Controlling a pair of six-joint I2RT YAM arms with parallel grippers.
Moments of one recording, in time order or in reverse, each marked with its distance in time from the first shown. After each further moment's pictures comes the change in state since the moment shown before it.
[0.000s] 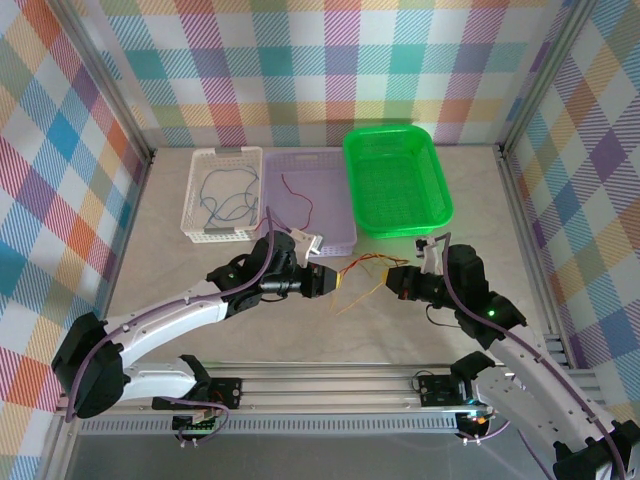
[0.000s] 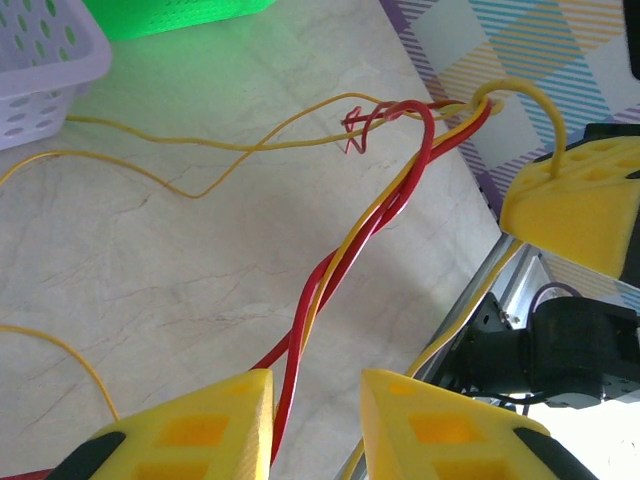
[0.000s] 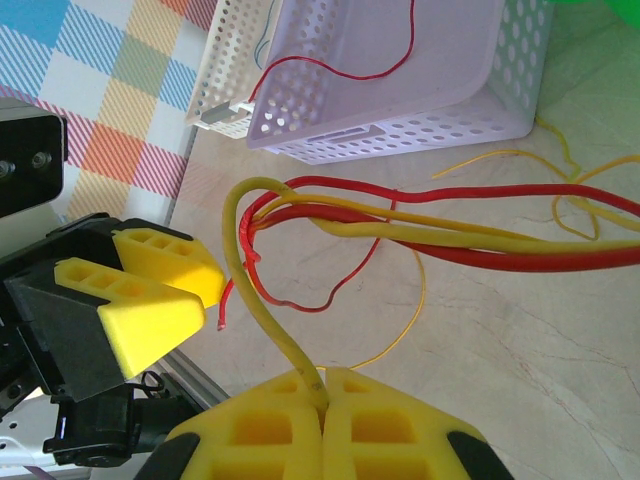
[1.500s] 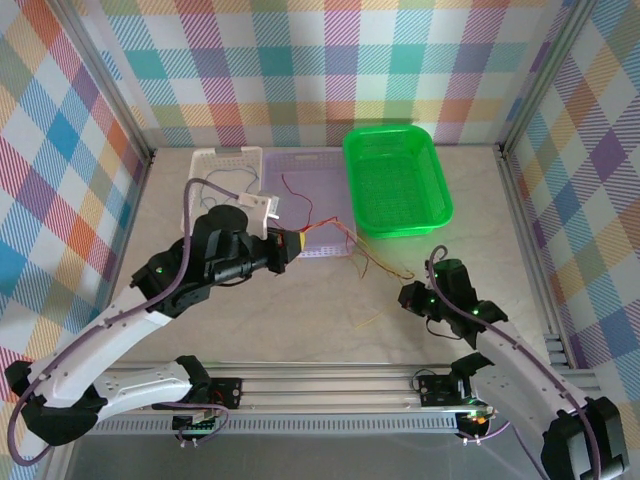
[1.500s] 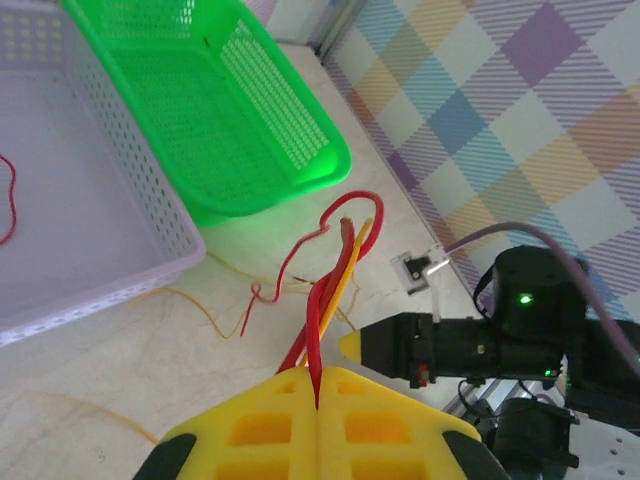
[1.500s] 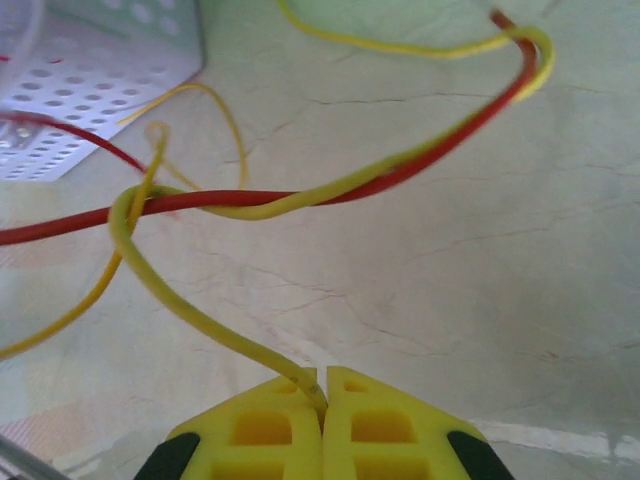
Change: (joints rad) left arm -0.014 -0.215 0.459 -0.533 -0.324 0.035; right arm -0.116 0.112 -0.212 -0.003 0.163 0.069
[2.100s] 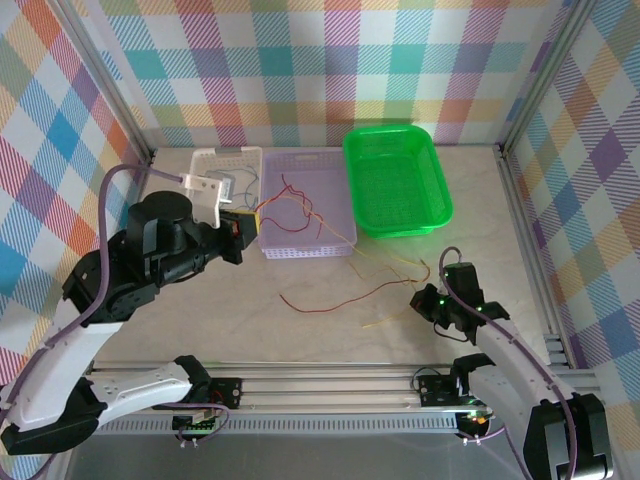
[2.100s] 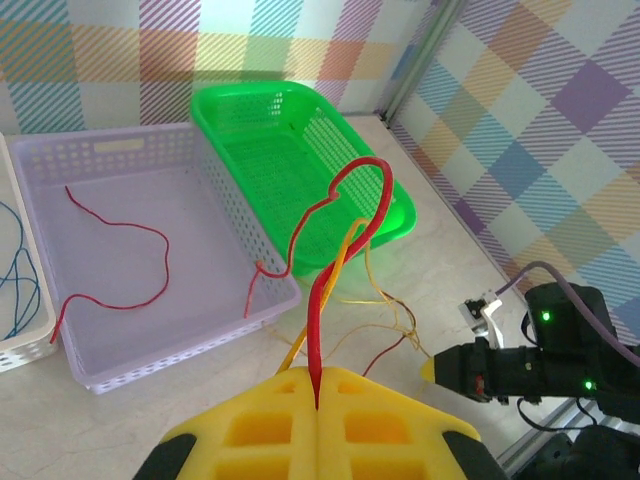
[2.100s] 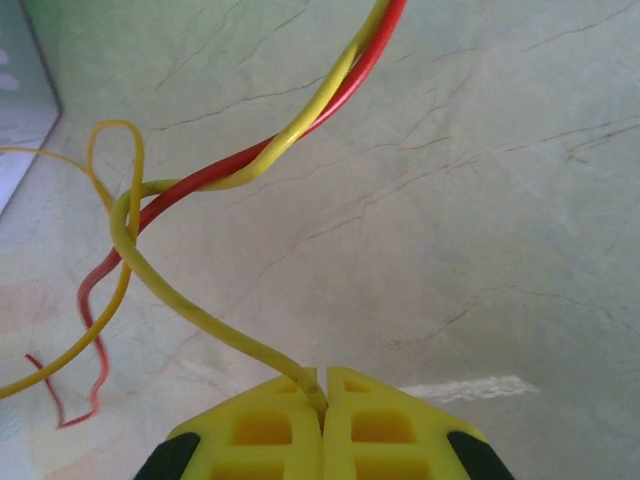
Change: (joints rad) left arm 0.057 -0.028 0.310 -0.327 -0.127 0.149; right arm -0.165 0.028 -0.039 -0.049 -0.050 0.020
